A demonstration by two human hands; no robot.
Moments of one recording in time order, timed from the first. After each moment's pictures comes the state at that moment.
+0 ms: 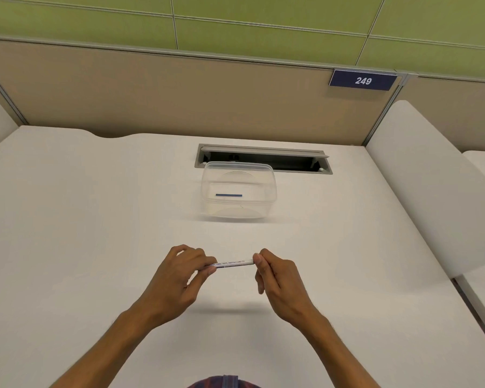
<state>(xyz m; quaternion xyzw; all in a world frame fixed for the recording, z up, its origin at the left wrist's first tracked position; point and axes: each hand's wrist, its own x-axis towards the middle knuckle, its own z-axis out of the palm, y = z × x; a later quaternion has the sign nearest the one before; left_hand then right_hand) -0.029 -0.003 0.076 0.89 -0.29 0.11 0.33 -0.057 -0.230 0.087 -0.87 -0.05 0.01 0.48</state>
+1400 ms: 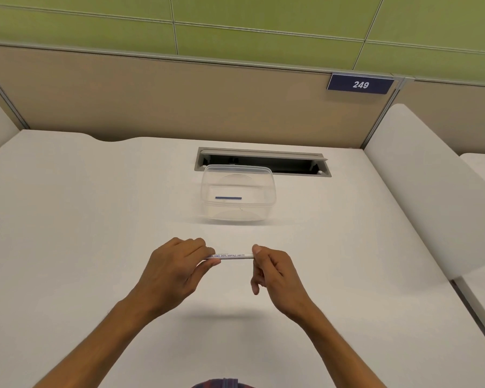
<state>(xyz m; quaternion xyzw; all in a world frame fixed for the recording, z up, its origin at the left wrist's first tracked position) -0.021 -0.004 0.110 0.91 -0.32 0.18 0.21 -0.049 -0.222 0.105 -0.79 -0.02 0.04 0.62</state>
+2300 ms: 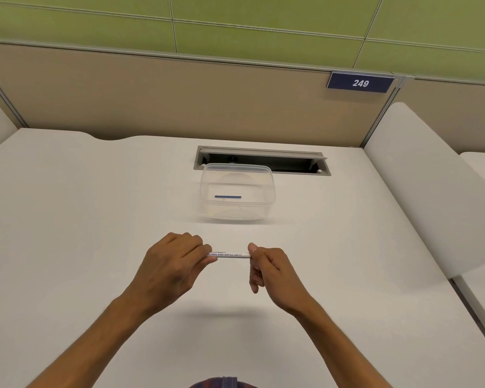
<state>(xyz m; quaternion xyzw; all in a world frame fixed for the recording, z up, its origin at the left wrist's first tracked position) -0.017 0.000 0.109 0.89 -0.35 0.24 0.14 -0.044 -0.222 0.106 -0.79 -0.03 0.07 0.60</state>
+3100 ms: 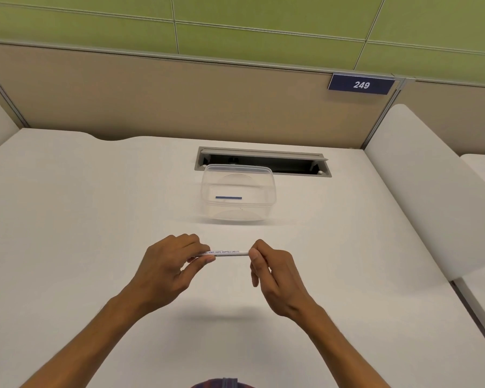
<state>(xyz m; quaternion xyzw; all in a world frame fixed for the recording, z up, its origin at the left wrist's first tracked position) -0.017 0.004 0.113 0.89 -0.30 0.17 0.28 -0.049 -0.223 0.110 -0.88 -0.12 -0.05 0.45</state>
